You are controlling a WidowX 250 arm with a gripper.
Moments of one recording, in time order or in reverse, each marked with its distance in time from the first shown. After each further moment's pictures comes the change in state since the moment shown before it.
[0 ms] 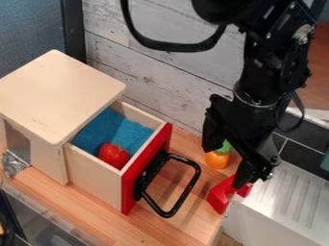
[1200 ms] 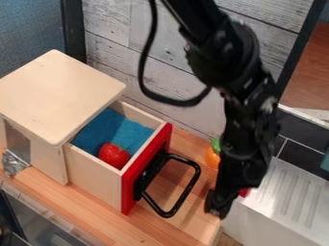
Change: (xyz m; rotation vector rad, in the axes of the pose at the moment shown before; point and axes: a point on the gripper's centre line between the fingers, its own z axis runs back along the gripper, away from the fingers) arm 0.000 -0.008 -0.076 -0.020 -0.053 -0.934
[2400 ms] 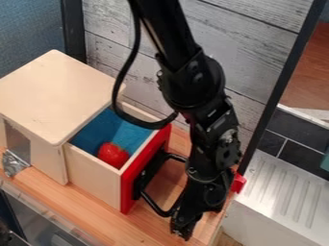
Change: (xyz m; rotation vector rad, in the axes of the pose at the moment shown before) arm -0.050 -0.027 -0.024 -0.063 0.083 0.004
